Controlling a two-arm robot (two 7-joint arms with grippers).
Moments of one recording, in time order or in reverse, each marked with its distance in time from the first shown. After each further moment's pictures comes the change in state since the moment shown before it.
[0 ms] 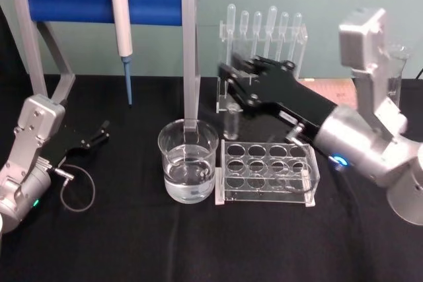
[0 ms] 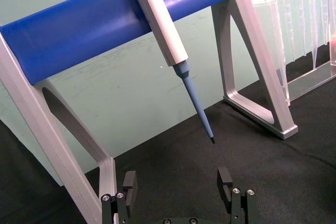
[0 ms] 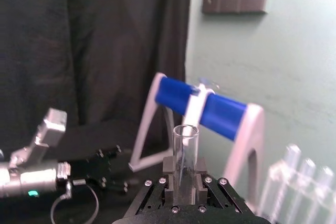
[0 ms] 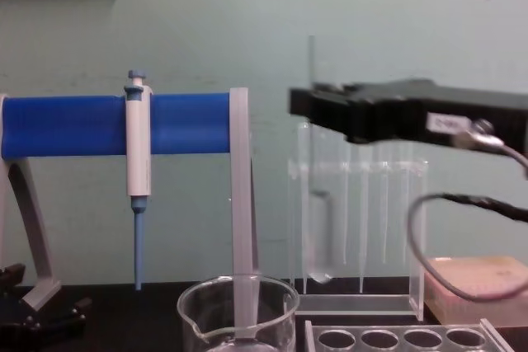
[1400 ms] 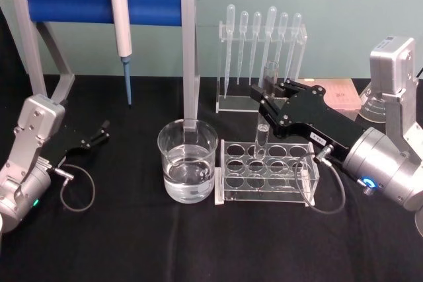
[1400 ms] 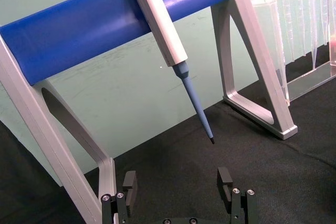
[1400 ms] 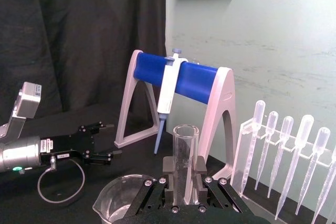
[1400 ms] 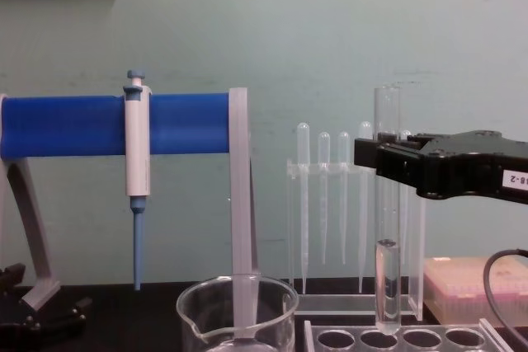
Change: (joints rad) left arm 0.000 0.000 0.000 0.000 0.000 0.000 0.000; right arm -0.102 0.050 0.073 0.000 0.034 -0.017 -0.006
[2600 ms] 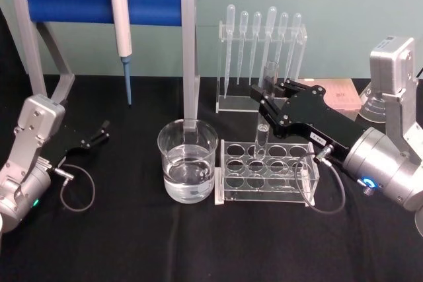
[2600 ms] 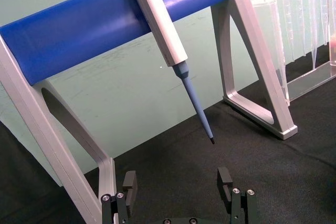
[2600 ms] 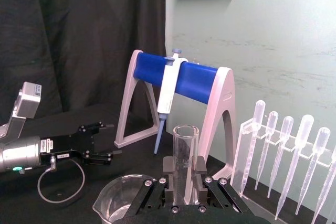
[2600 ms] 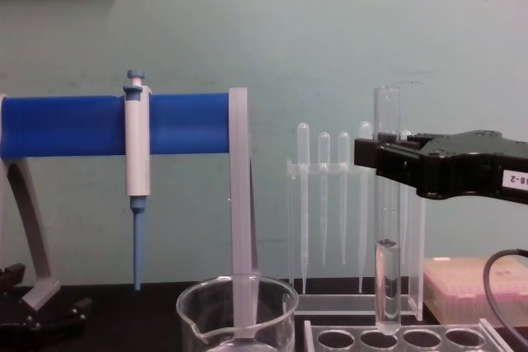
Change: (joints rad) left arm 0.000 0.000 0.000 0.000 0.000 0.000 0.000; right arm 0.000 0.000 0.000 0.000 0.000 0.000 0.000
